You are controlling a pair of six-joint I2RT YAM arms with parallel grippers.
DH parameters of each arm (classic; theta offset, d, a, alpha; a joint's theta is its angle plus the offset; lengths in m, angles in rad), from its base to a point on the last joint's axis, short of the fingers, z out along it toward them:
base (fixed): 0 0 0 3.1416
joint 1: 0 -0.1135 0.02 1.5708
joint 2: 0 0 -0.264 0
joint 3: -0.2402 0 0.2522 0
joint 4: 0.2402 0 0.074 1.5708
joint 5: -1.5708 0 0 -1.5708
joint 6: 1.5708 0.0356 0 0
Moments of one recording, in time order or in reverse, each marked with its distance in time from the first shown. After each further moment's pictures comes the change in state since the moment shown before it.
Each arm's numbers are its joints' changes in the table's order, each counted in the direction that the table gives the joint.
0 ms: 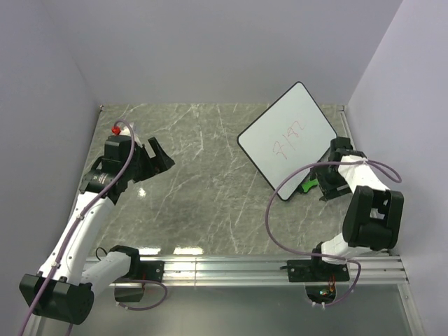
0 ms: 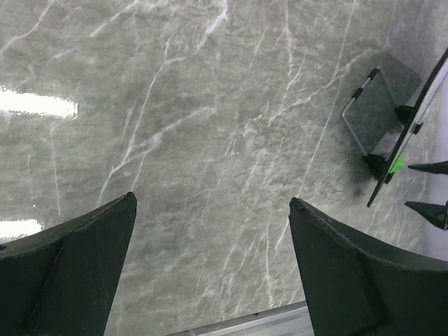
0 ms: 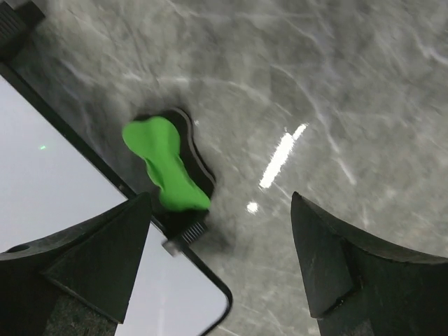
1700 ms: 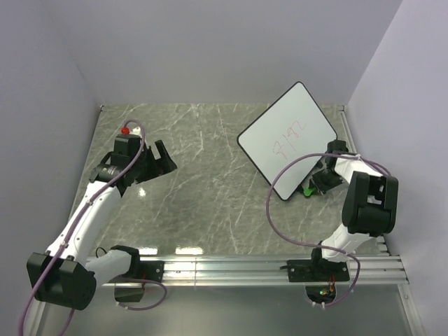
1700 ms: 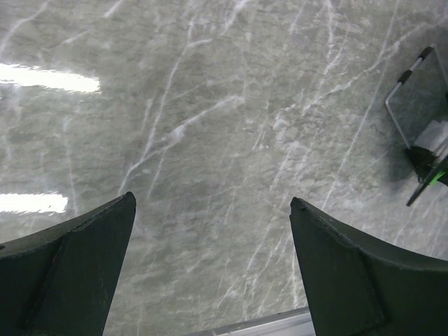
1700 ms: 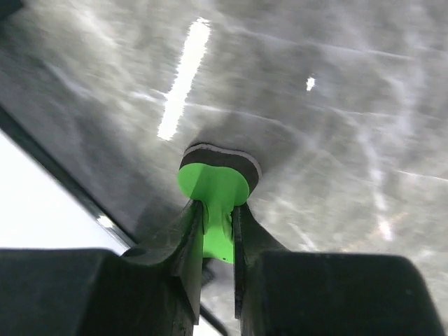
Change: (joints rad) left arm 0.001 0.097 0.029 -0.013 0.020 0.055; right arm 0.005 0.167 0.002 -0.152 0.074 -0.116
